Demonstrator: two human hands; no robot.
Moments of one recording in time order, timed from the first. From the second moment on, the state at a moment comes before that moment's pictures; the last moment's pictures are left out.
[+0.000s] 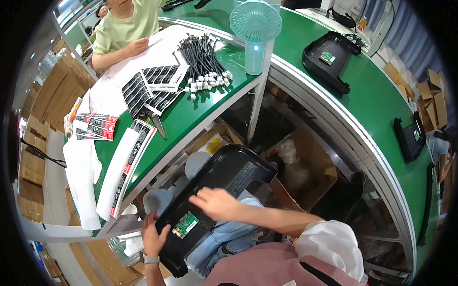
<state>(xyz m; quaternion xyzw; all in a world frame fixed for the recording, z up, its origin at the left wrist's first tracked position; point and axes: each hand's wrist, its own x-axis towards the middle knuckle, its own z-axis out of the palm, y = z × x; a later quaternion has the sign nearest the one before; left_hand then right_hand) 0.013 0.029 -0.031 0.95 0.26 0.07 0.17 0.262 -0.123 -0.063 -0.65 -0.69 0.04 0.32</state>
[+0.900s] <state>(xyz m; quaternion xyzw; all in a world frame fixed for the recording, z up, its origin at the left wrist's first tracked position) 0.119 -0.104 0.128 0.85 -0.19 0.47 0.13 0.413 -0.663 0.063 -0.65 0.05 -0.27 0.71</state>
